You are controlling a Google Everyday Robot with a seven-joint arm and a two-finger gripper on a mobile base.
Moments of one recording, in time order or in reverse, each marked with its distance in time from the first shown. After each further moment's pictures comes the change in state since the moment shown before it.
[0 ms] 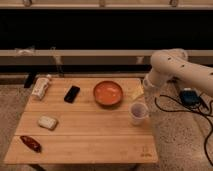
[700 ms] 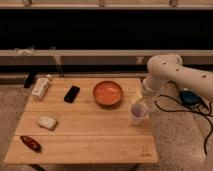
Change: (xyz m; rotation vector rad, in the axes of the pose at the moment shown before) arm 0.007 -0.005 0.034 -0.003 0.044 -0.067
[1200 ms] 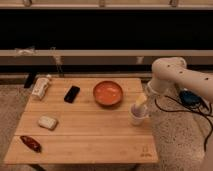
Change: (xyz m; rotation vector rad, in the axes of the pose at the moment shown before) arm 0.014 -0.023 0.013 0.001 0.037 0.032
